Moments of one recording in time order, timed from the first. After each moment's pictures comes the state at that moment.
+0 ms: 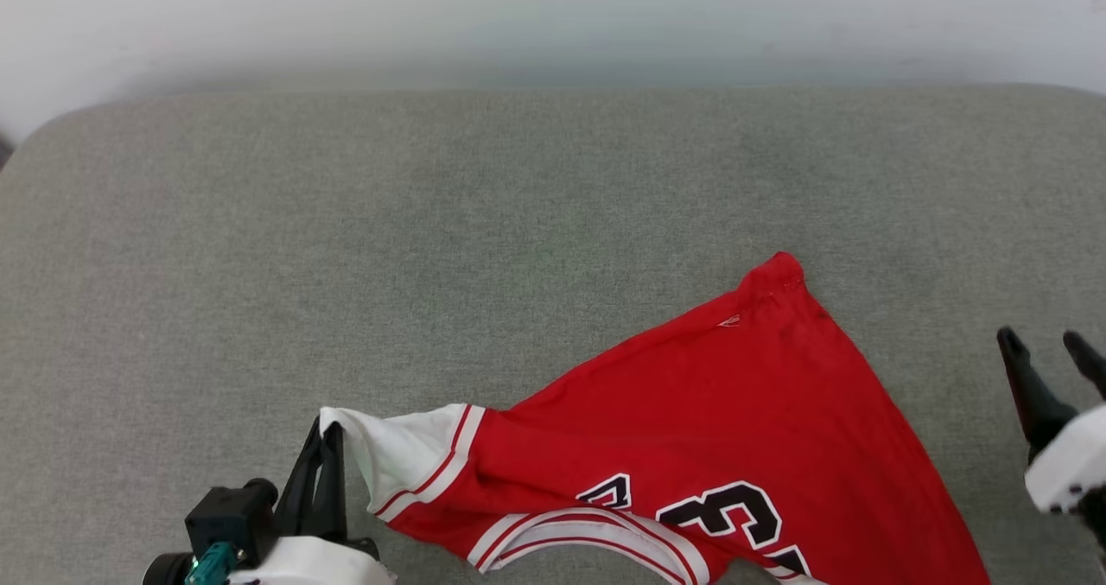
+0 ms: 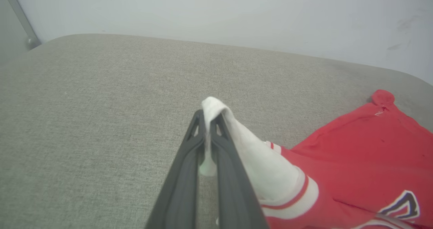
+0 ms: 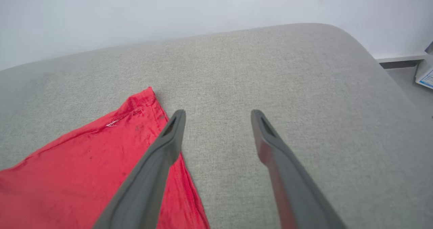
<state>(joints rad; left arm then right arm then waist) 0.09 0.24 -0.22 -0.04 -0.39 0.17 -0.14 -0.05 -0.26 -0.19 -0.02 0.40 0.13 0.32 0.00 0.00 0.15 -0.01</state>
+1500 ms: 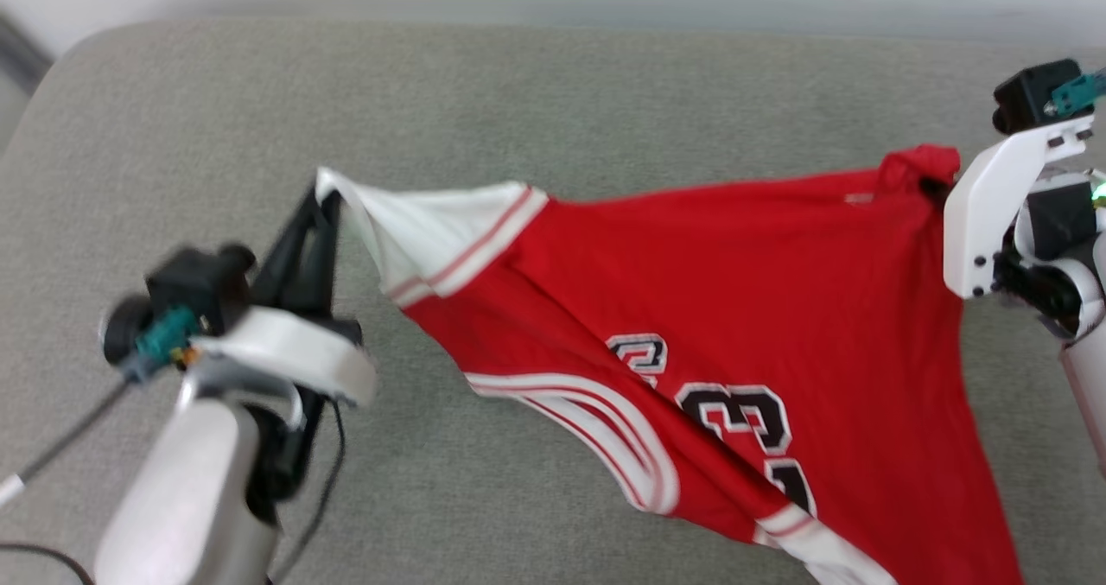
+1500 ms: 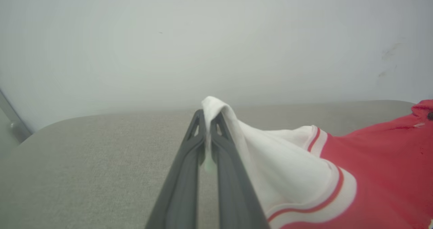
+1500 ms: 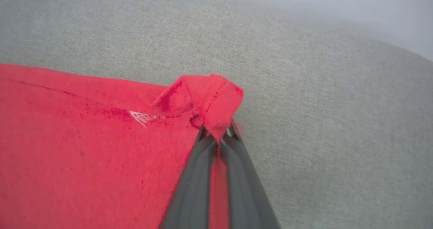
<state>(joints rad) -0.35 0.31 -0.25 0.07 -0.40 0.04 -0.10 -0.77 -0.42 0.31 0.56 0.47 0.13 0.59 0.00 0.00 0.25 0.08</state>
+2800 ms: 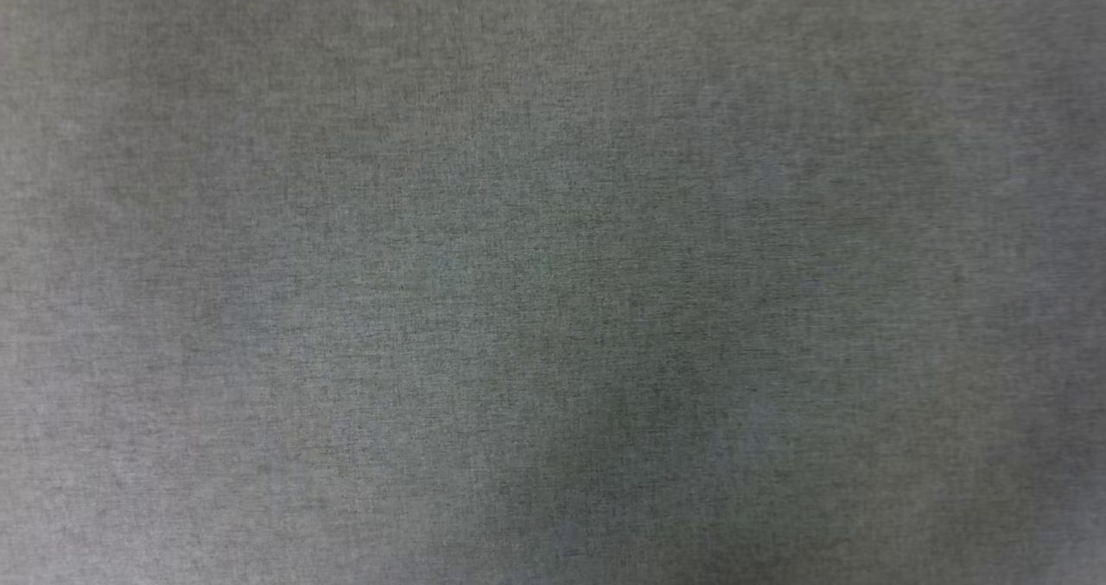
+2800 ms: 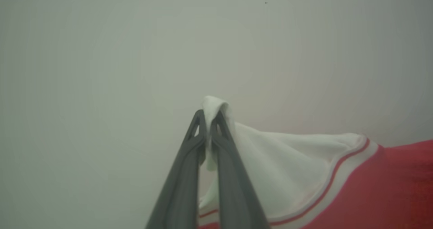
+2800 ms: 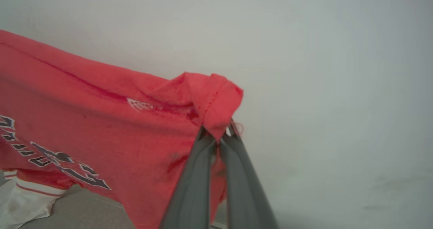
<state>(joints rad) -1.69 0.42 -0.23 0.69 -0.34 -0.08 -0.12 -1.64 -0.34 0.26 0.72 0.32 0.13 0.20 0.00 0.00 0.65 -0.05</state>
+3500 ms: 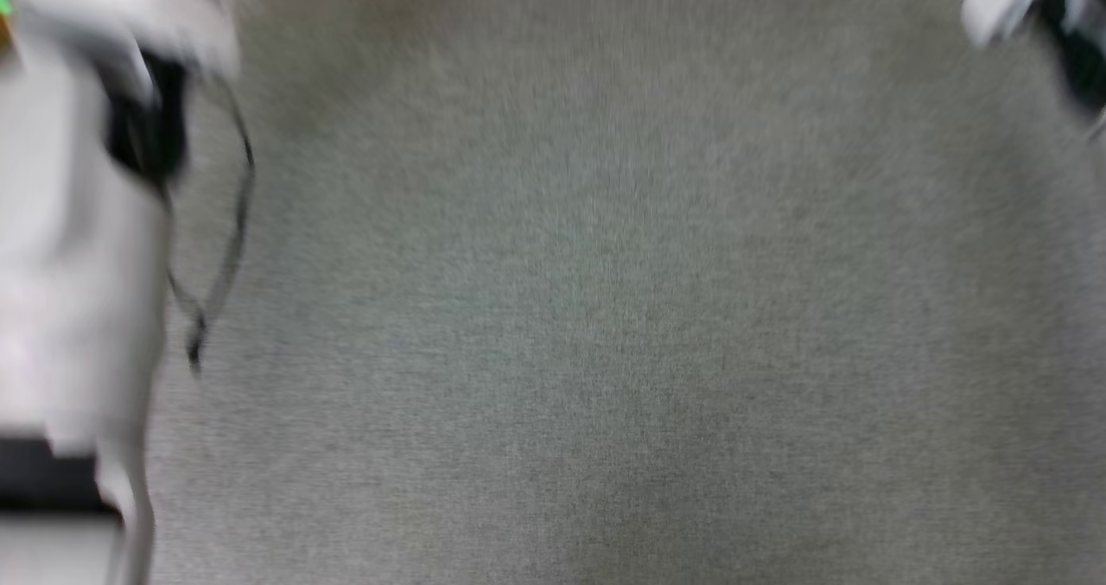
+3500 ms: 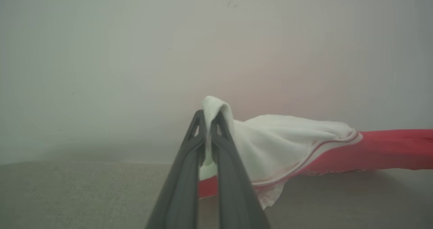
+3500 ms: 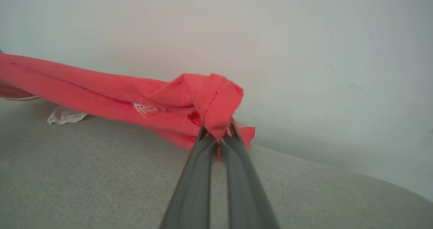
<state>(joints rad) -1.12 0.33 -0.21 0.80 -0.56 -0.13 -0.25 -1.27 -0.36 0.49 0.87 0.53 0.13 -0.01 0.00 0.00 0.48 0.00</state>
